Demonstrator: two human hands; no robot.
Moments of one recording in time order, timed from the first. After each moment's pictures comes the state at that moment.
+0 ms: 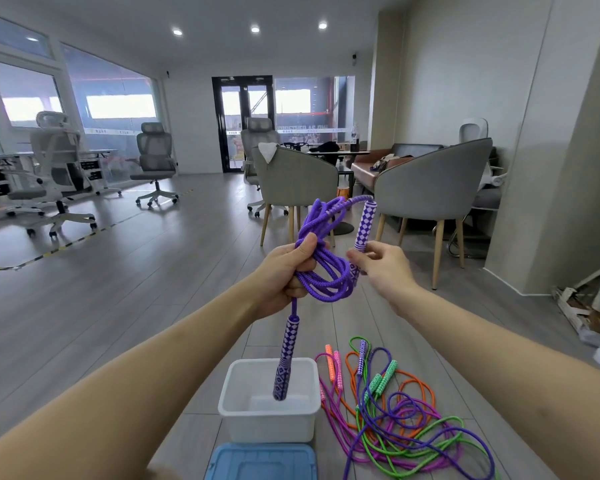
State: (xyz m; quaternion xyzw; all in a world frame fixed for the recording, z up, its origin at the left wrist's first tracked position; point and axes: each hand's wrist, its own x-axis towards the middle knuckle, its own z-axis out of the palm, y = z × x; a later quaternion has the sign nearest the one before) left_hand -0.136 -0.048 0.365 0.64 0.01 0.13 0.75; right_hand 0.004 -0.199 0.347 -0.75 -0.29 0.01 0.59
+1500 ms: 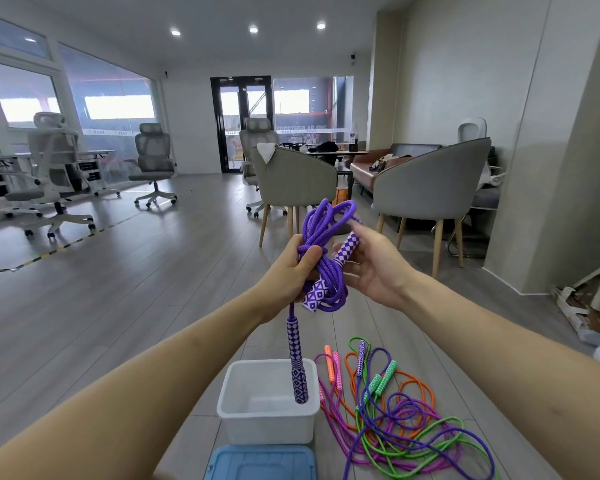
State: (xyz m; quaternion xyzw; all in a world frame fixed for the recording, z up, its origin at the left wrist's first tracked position) left_hand -0.130 -0.061 0.358 0.78 0.02 0.20 0.59; right_hand -0.015 -0.201 0.374 -0.54 -0.25 0.33 0.73
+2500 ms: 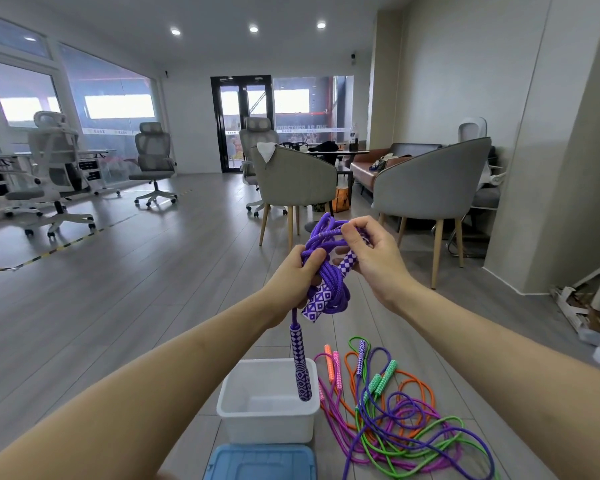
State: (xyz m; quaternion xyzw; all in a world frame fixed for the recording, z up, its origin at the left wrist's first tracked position) left_hand -0.121 -0.065 0.349 0.77 0.09 0.19 0.60; right_hand -0.020 -0.198 0.367 -0.60 -0.40 0.03 0.69
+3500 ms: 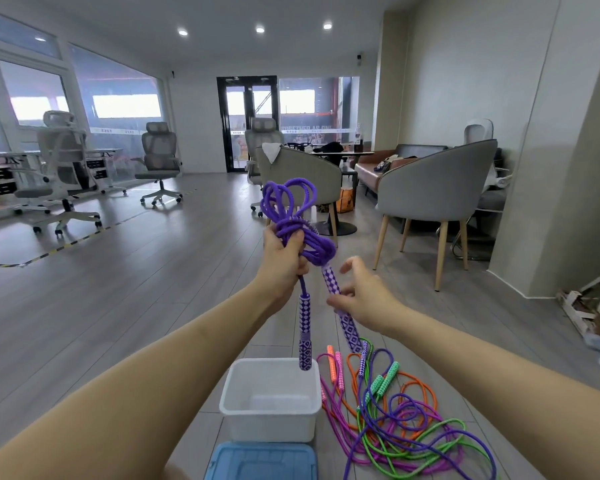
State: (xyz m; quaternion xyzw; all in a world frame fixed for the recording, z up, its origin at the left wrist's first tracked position) left_hand -0.114 -0.052 0.361 0.59 0.07 0.35 0.72; right_hand -0.017 -0.192 0.317 -0.80 -0.39 0.08 0.44
